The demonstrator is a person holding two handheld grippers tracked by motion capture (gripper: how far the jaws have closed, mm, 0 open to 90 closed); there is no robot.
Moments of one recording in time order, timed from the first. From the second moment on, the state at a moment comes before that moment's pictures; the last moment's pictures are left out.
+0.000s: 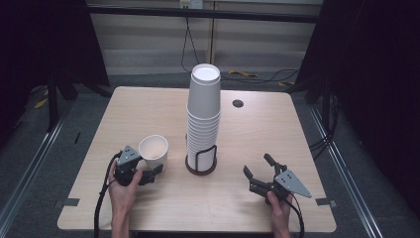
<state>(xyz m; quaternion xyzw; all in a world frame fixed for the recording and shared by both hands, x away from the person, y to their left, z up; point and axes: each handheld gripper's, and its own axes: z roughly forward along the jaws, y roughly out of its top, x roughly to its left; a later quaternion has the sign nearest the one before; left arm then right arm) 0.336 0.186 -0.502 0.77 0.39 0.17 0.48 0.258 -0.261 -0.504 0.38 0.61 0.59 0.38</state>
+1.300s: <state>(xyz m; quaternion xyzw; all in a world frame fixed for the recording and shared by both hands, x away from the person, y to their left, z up) 0.274 0.116 -0.508 0.71 0.28 0.20 0.61 0.258 -0.261 -0.504 0.38 0.61 0.59 0.37</state>
